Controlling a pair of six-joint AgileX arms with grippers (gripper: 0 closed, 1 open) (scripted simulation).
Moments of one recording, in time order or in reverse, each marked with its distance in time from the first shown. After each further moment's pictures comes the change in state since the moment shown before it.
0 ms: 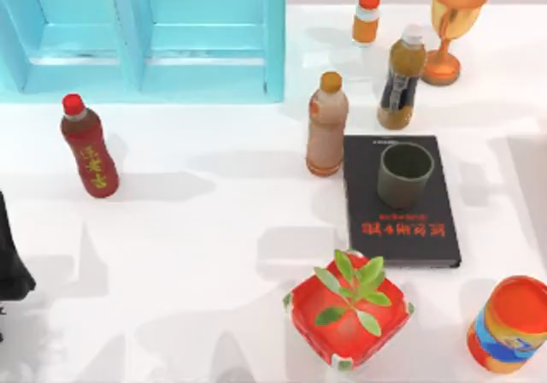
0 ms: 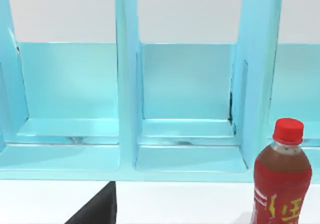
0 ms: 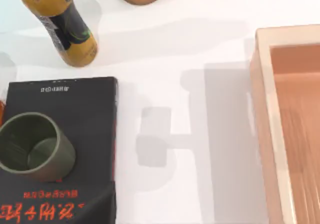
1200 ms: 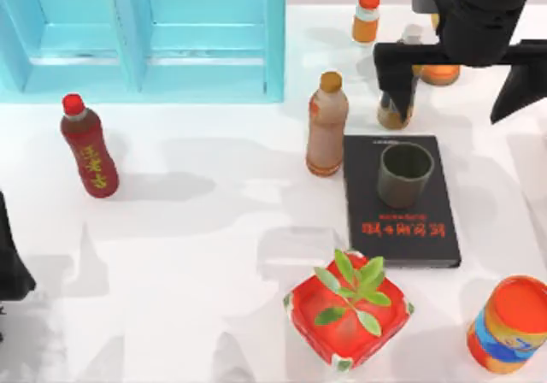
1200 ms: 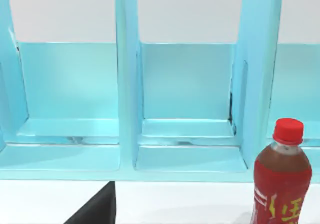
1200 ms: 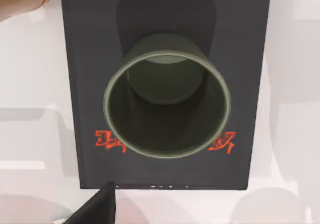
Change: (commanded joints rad) left arm 0.000 0.000 0.000 0.000 0.000 0.000; right arm 0.284 1.144 1.060 -0.721 -0.010 0.233
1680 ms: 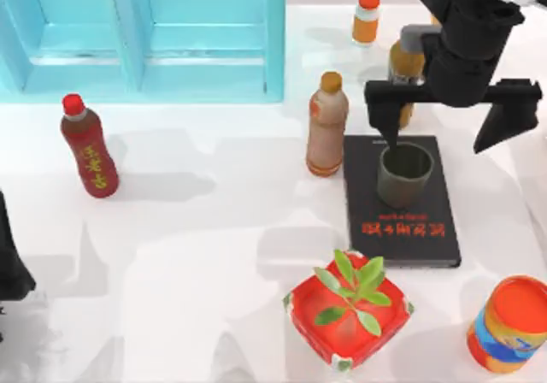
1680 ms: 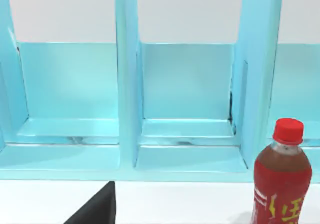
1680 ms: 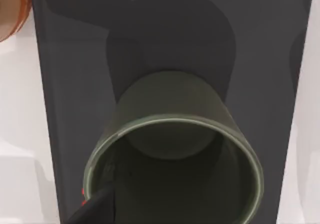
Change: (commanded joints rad) left arm 0.000 0.000 0.000 0.000 0.000 0.000; right arm 0.000 0.006 -0.217 0.228 0.000 0.000
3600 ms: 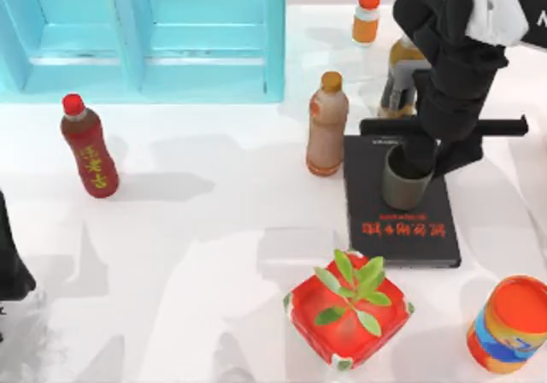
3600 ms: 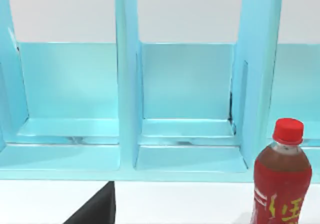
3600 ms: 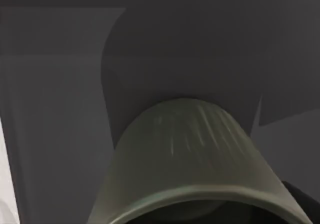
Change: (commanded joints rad) left arm 0.000 0.000 0.000 0.000 0.000 0.000; right arm 0.001 0.010 -0.147 0.155 0.000 0.005
